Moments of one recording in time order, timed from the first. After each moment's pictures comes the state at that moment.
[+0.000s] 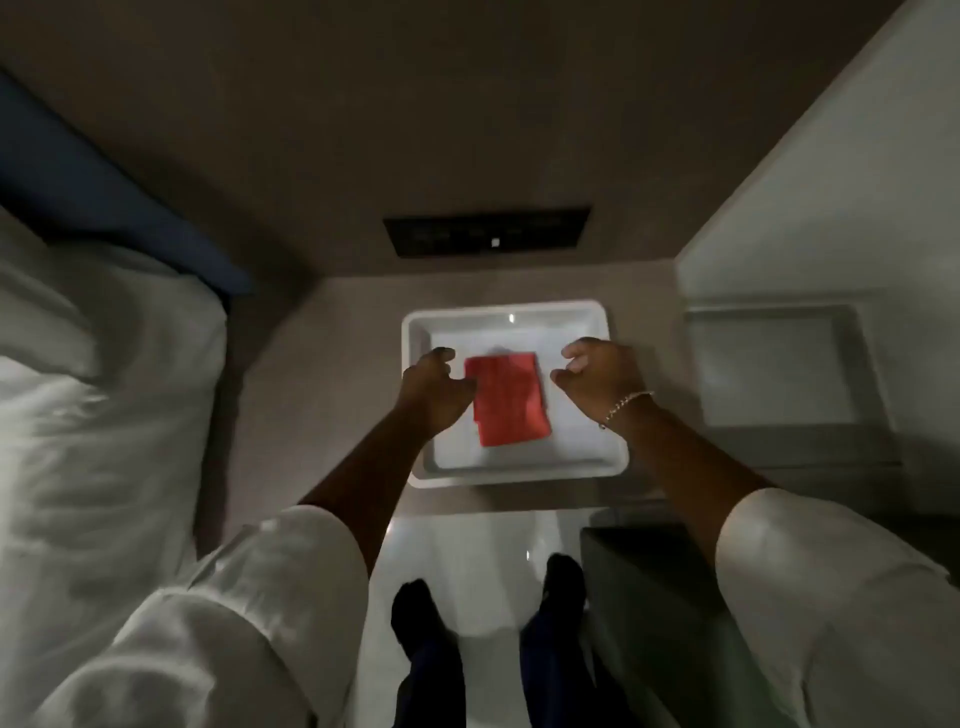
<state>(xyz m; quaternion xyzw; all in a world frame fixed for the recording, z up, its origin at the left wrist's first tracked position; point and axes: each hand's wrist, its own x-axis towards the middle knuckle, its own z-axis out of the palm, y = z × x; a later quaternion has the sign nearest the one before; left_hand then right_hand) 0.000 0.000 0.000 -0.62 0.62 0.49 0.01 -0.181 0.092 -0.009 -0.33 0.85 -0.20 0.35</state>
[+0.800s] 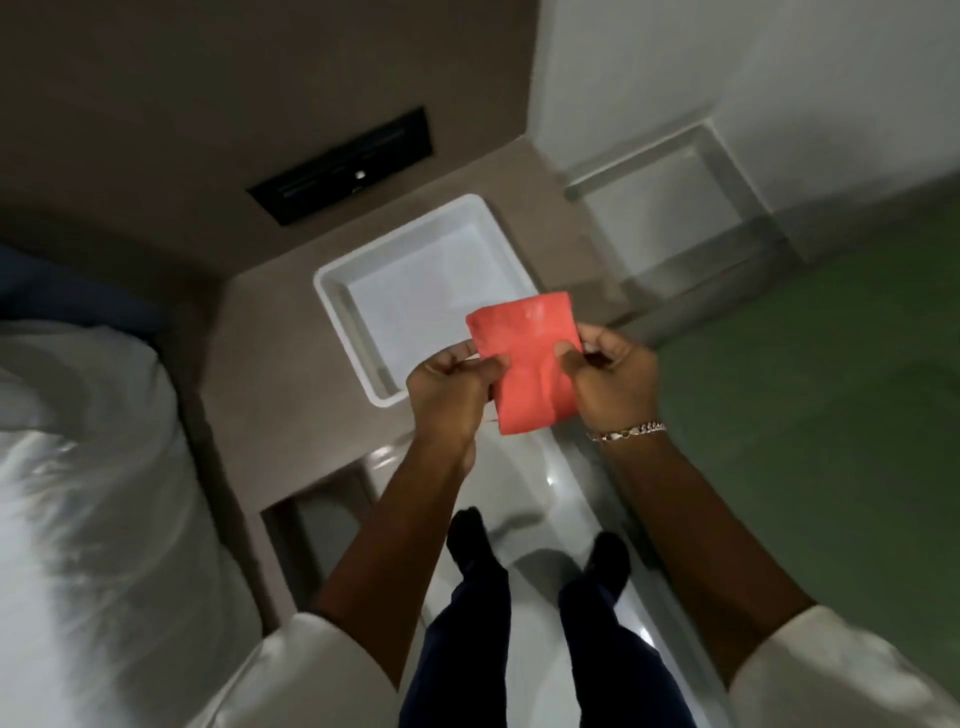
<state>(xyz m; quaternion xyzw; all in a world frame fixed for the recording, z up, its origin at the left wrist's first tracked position) 0.021 0.171 0.096 -0.55 0.42 0.72 -0.11 -0.068 0.276 0.070 -0.01 0.79 -0.57 0.22</state>
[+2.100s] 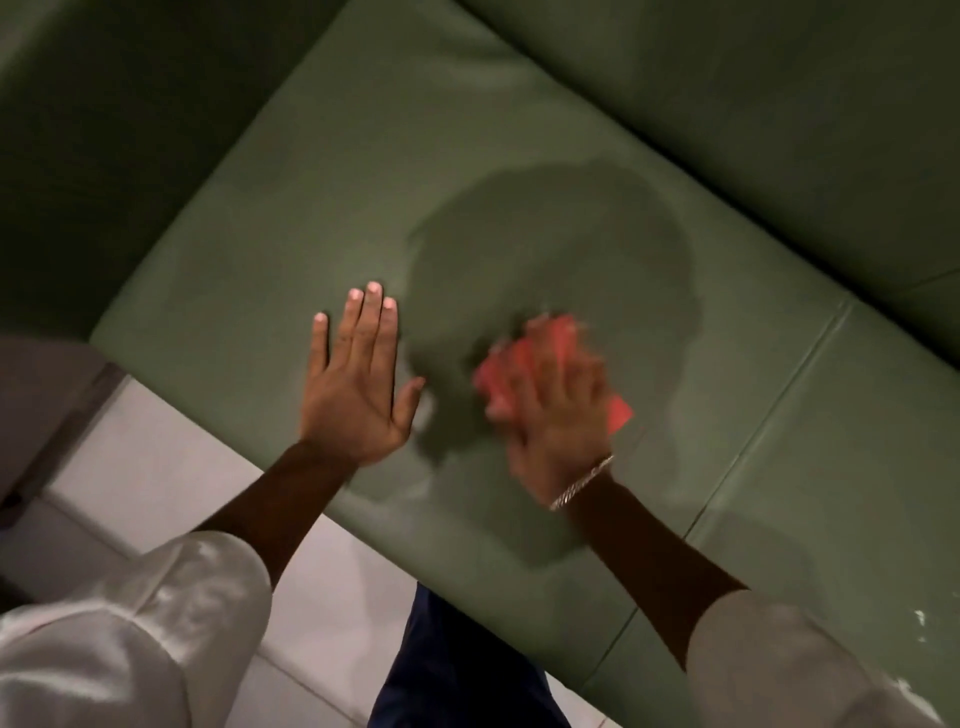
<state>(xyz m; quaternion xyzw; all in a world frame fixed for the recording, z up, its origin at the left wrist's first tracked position) -0.023 0.652 -0.128 0.03 1.00 0.03 0.06 -0.028 0.883 -0.121 -0.17 0.98 -0.10 0.00</state>
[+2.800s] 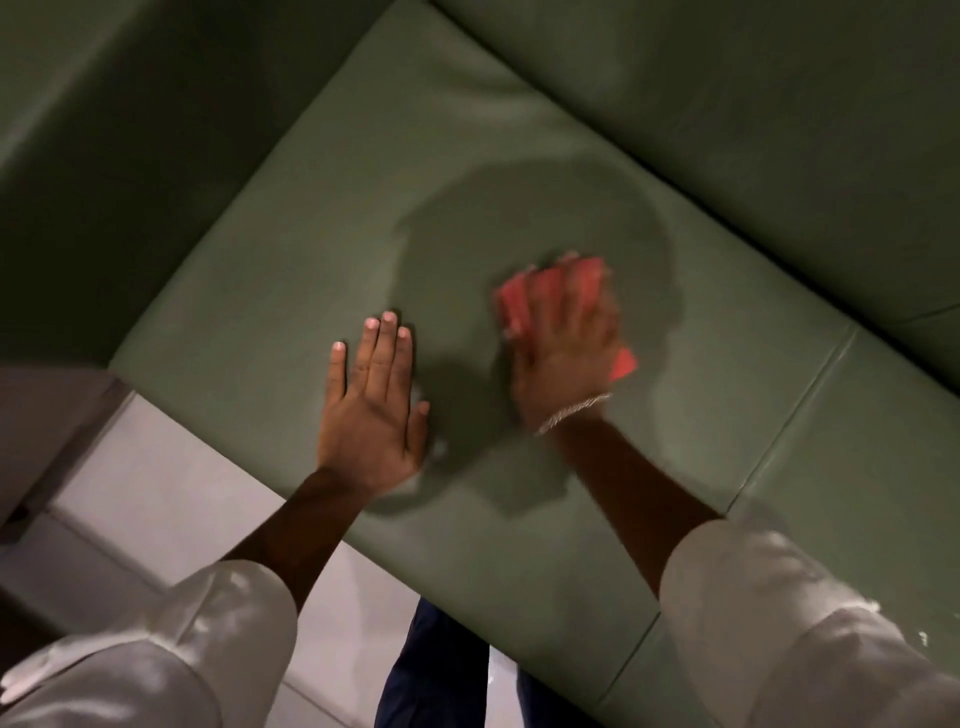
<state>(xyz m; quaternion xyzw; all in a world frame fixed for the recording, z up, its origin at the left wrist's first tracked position) -0.023 0.650 -0.127 0.03 1.00 0.05 0.07 -0.111 0.850 -0.114 -0.05 0.99 -0.11 0.04</state>
